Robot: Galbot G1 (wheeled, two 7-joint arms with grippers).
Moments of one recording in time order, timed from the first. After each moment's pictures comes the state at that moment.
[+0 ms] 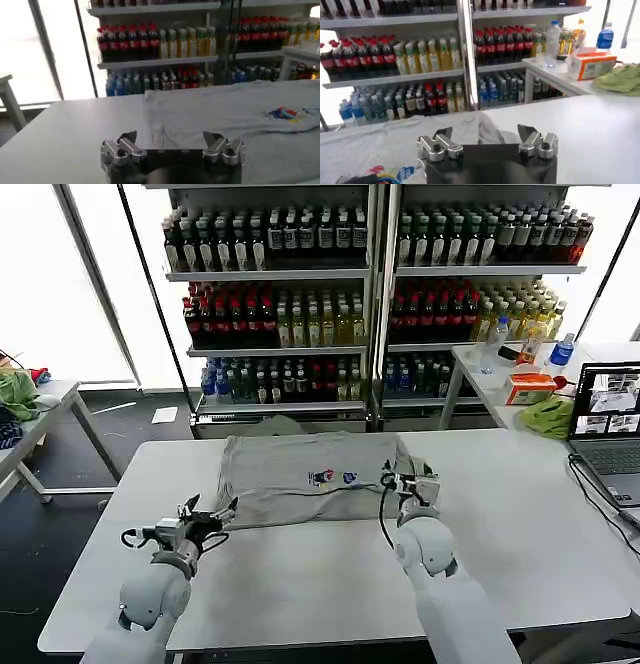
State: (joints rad) left arm 1.11 -1.17 -0.41 -1.77 -0.38 0.48 -0.12; right arm -0.91 1.35 0.25 1.73 0.41 -0.53 0.49
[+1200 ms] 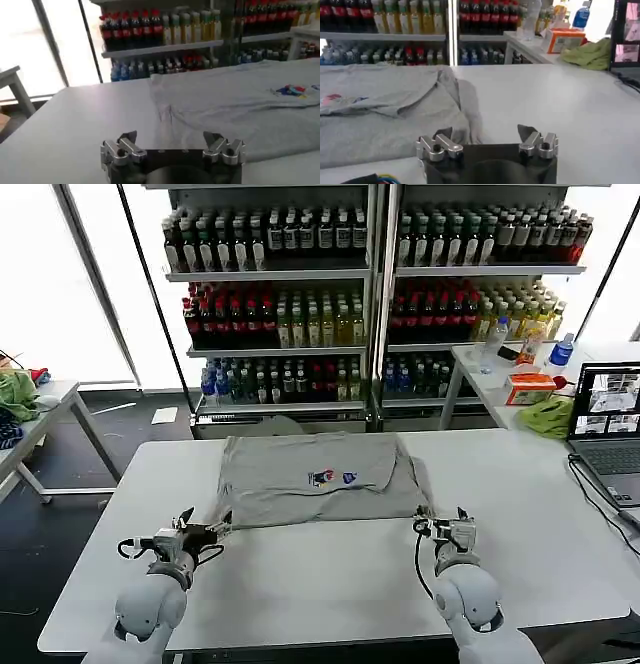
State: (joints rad) left arm 1.13 -1.17 -0.42 -1.76 -0.35 0.51 -0.12; right arm -1.06 1.27 0.32 1.77 0.43 -0.57 0.45
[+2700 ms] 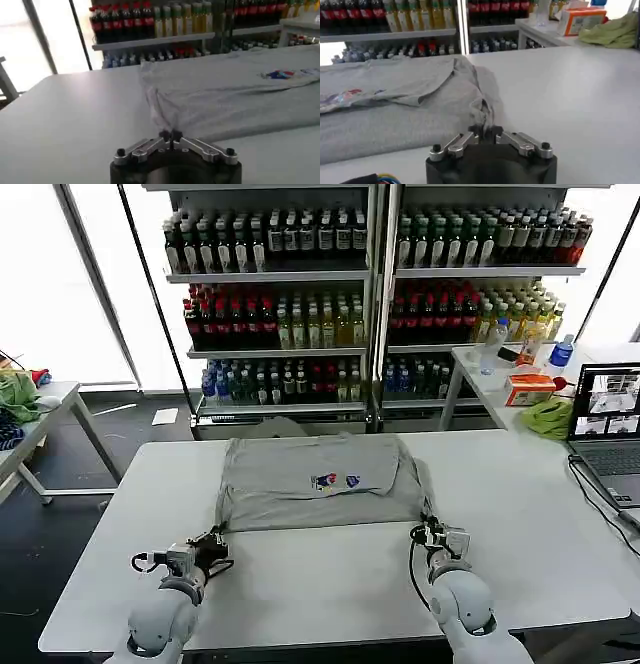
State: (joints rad) left arm 1.19 -1.20 -0.40 -1.74 -0.30 0.50 -0.10; right arm -1.10 1.28 0.32 1.74 0.47 -0.54 0.39
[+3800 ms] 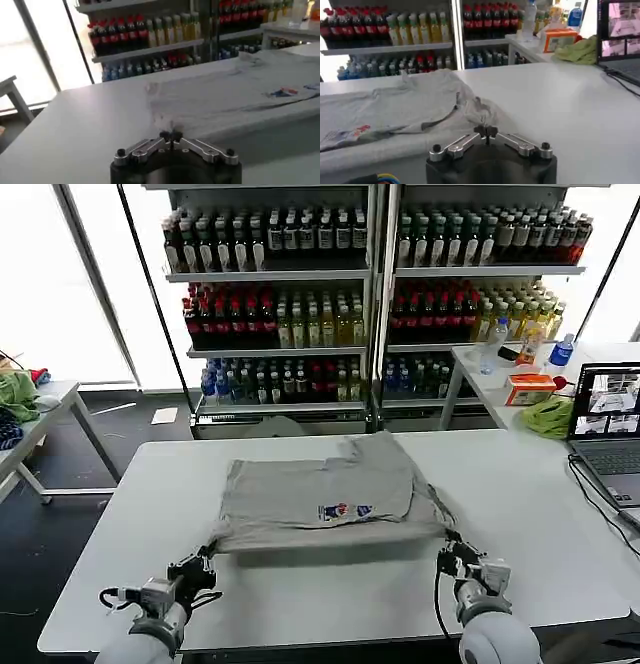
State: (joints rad) left arm 1.49 -1.13 -0.48 -2.10 -0.30 0.50 -0.14; right arm -1.44 1.22 0.42 2.16 0.47 -0.57 0.46
